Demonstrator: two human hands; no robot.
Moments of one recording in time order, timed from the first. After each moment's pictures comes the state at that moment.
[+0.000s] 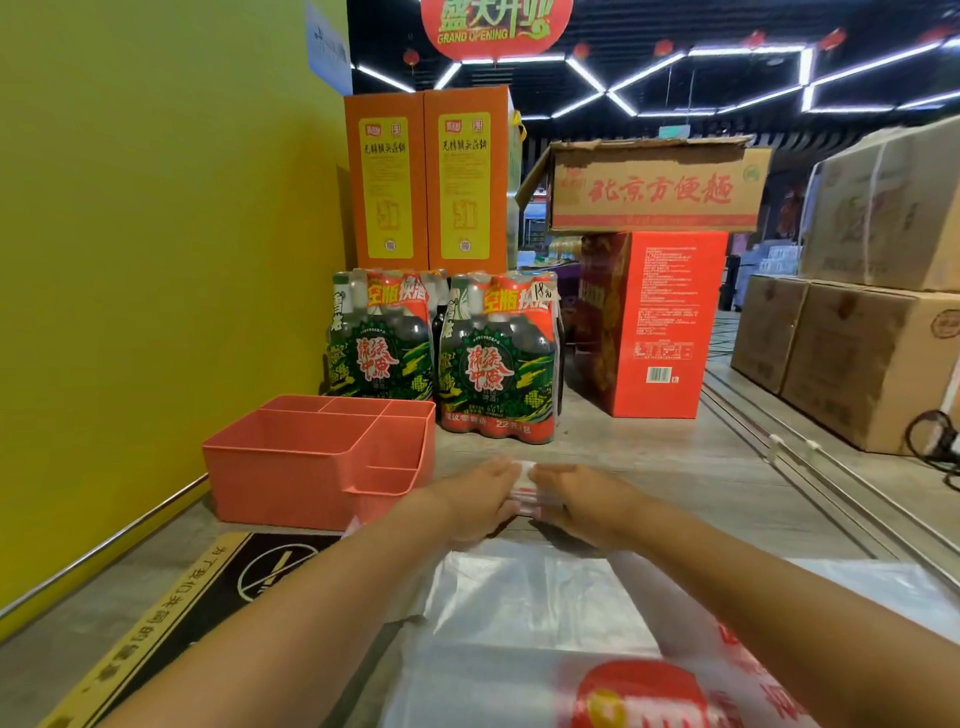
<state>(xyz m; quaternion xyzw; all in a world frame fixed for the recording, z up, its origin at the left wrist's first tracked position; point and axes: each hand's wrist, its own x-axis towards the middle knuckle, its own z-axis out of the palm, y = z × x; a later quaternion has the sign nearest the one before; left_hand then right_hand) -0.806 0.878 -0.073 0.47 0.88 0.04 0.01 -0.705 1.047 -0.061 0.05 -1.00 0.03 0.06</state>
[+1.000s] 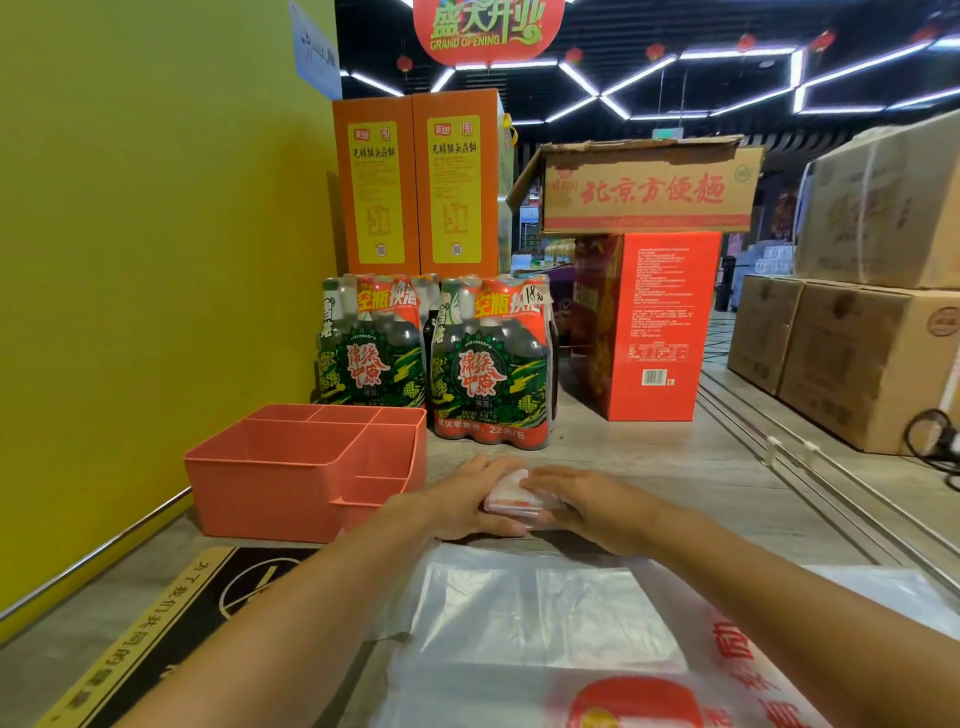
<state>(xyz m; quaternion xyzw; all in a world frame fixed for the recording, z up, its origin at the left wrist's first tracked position) -0.820 0.875 -0.073 0.48 0.86 0.17 0.08 -0.698 1.064 -0.057 0.09 -0.99 0.08 0.07</state>
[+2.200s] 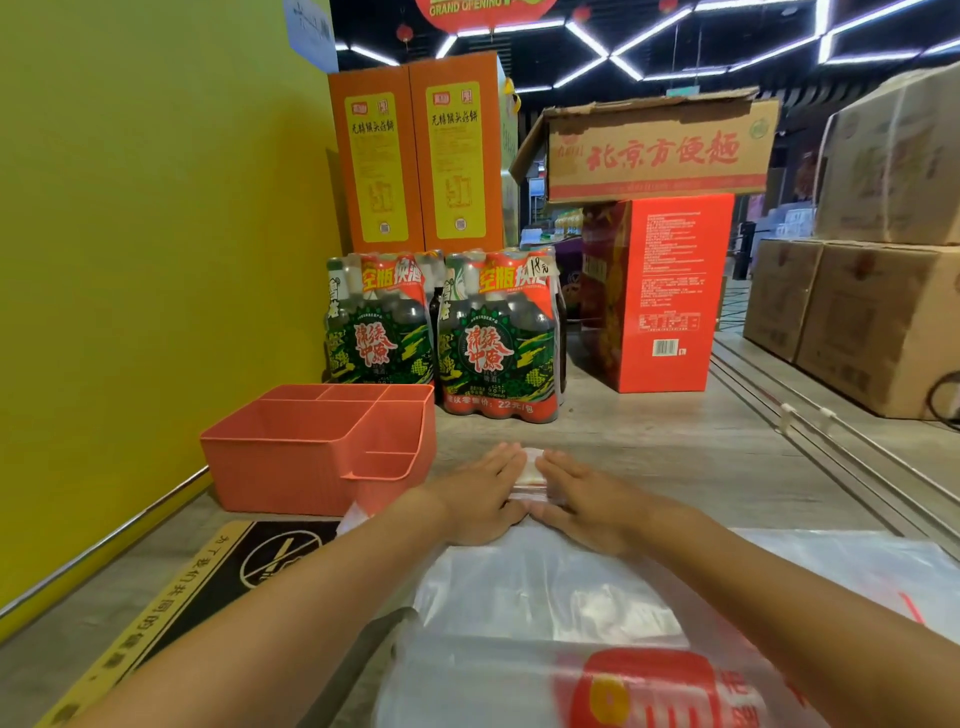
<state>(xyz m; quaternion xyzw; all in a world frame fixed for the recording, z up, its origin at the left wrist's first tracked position) -0.788 0.875 -0.079 0.47 0.88 0.02 0.04 -0.692 1.048 -0.084 0.01 -1.00 0.09 0.00</state>
